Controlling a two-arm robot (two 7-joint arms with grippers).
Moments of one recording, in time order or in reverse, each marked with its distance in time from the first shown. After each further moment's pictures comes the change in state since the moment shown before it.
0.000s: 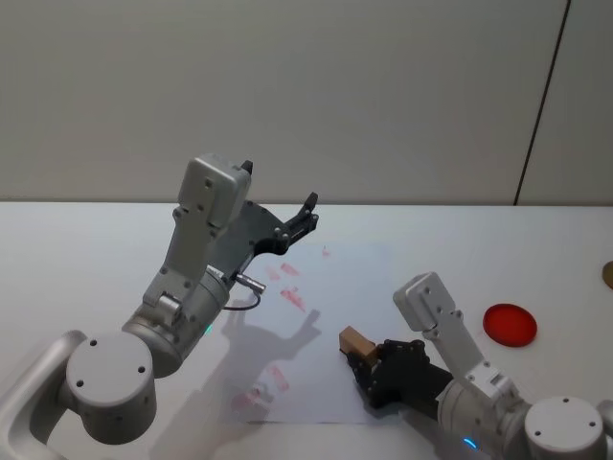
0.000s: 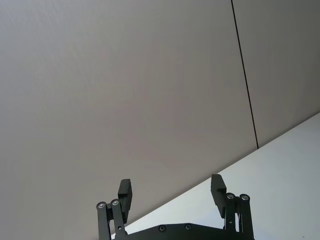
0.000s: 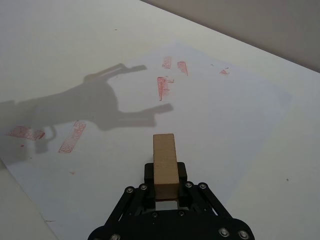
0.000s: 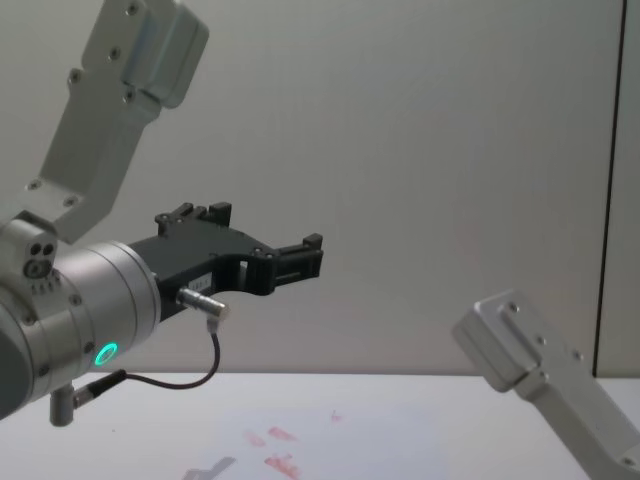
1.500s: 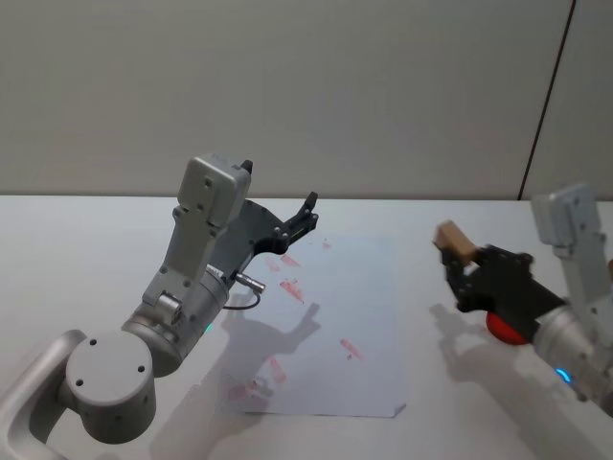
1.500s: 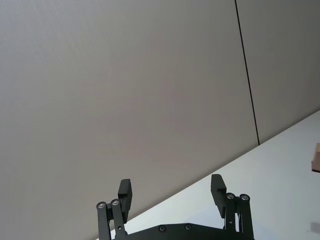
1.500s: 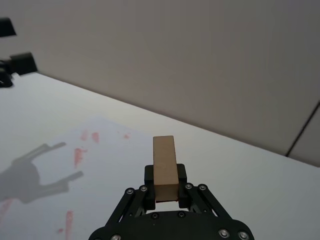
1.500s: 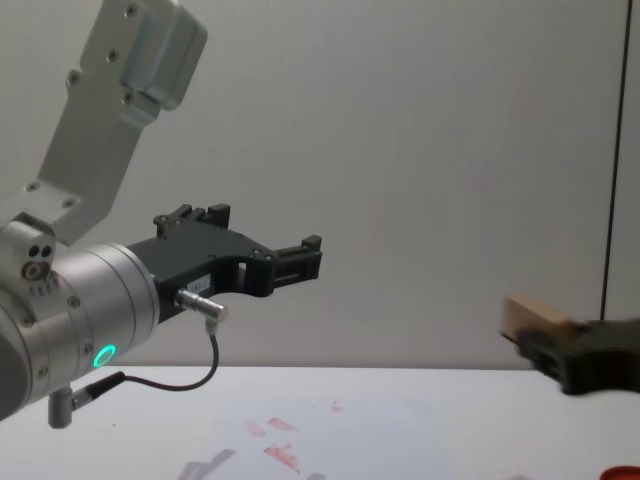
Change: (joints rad) left arm 0.000 0.000 0.000 0.000 0.000 0.000 0.000; right arm -0.058 0.123 0.139 -0.266 0.207 -0.028 -0.195
